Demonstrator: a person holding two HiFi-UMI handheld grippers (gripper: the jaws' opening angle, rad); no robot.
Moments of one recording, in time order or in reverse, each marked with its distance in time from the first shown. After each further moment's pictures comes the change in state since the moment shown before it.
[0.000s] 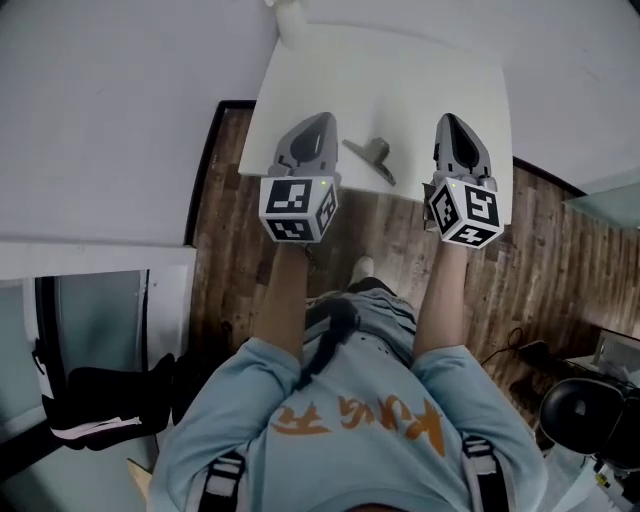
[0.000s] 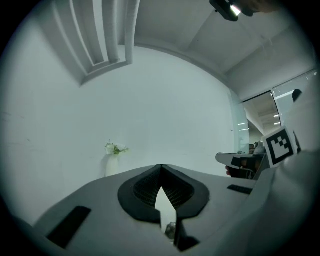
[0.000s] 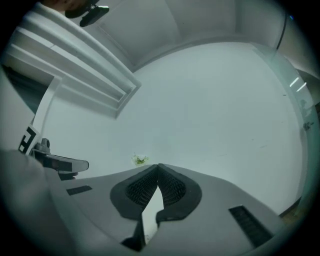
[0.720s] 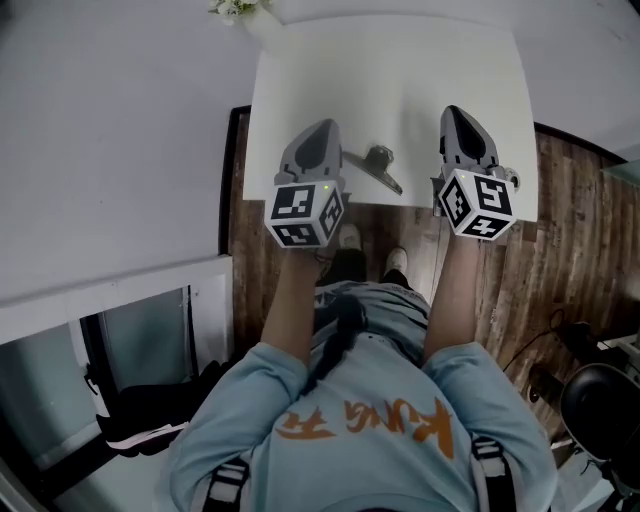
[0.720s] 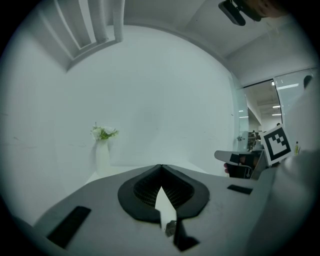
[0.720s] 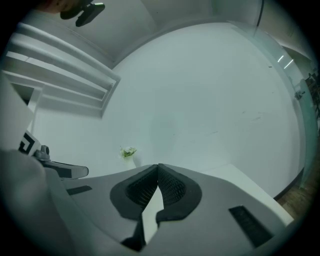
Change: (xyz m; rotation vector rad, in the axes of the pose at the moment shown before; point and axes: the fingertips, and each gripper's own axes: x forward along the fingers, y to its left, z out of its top) left arm 0.096 -0.017 -0.054 0.018 0.173 -0.020; right arm 0.052 -0.083 -0.067 0.166 0.085 -0.035
